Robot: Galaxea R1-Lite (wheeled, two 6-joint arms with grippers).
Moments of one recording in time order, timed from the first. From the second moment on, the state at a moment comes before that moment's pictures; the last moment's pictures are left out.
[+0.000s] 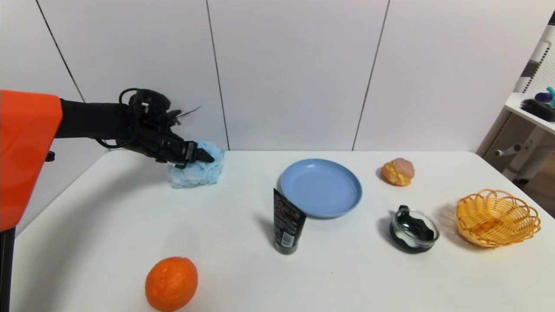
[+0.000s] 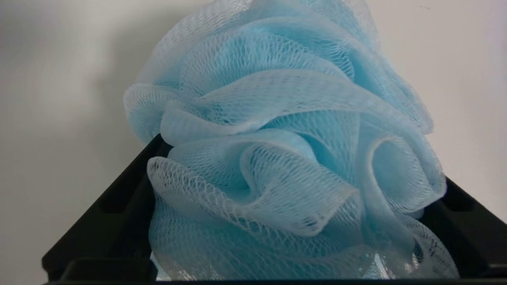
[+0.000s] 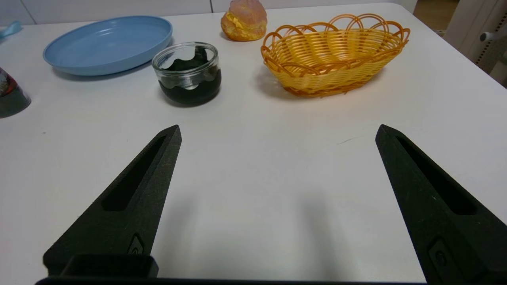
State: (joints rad) left arm -0.08 2.18 -1.76 0.36 -0.32 0.03; right arm 0.01 0.00 0.00 0.00 -0.02 0.05
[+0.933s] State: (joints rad) left arm -0.15 2.03 -1.78 0.34 -0.32 0.09; right arm 0.01 0.00 0.00 0.00 -0.02 0.05
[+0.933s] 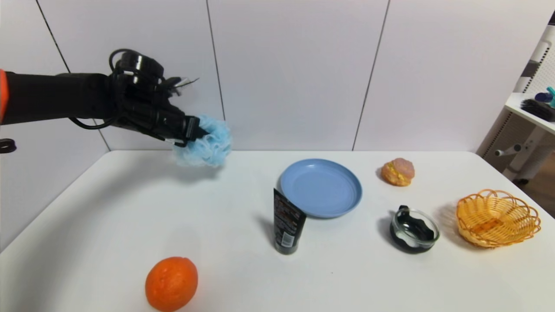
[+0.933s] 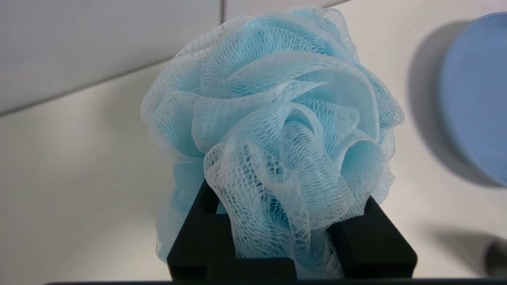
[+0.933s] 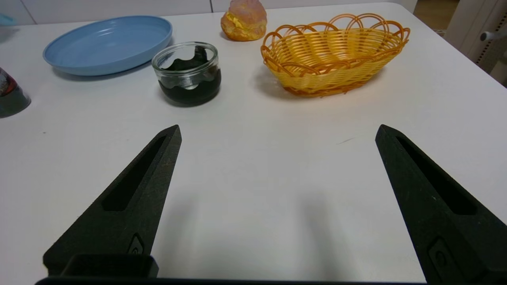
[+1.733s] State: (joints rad) left arm -0.55 1.99 -1.78 0.11 -0.32 0.09; right arm 0.01 0.00 0.00 0.00 -0.02 0.05
